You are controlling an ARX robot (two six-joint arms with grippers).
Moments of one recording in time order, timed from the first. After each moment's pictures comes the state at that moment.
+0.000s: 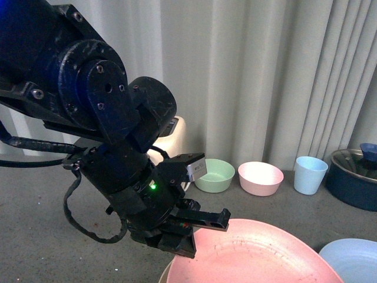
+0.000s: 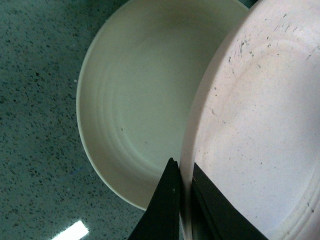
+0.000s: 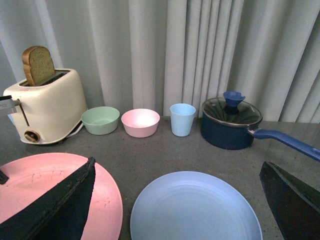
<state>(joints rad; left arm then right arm) -0.41 2.03 1.39 -0.47 0.33 0.03 0.00 0.00 0.01 0.00 0.00 -0.01</state>
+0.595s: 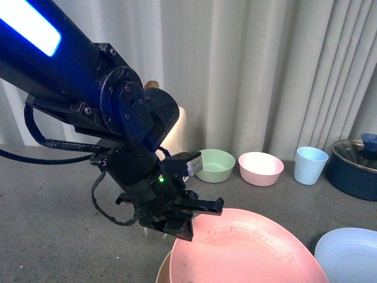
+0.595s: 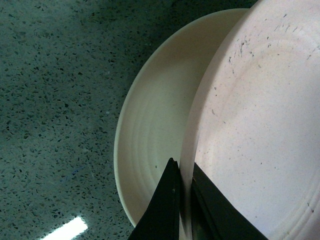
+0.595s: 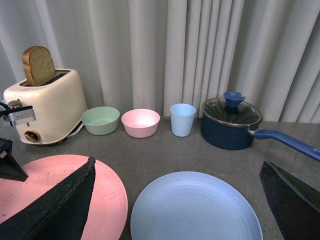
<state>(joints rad) -0.38 2.22 1.56 -0.48 0.31 0.03 0.00 0.00 0.01 0.00 0.00 -0.01</state>
